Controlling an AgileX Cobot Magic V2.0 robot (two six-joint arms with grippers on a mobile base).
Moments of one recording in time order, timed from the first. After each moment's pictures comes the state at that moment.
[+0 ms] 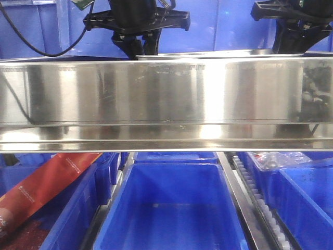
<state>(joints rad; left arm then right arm) -0.73 2.07 -1.92 0.21 0.98 -0.36 0.12 1.75 -1.46 0.16 0.87 -0.09</state>
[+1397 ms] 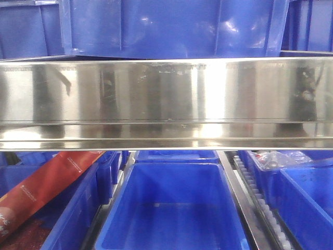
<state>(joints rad) -0.90 1.72 -1.92 0.51 1.01 -0.50 0.12 1.12 -1.21 0.20 0.74 -0.08</state>
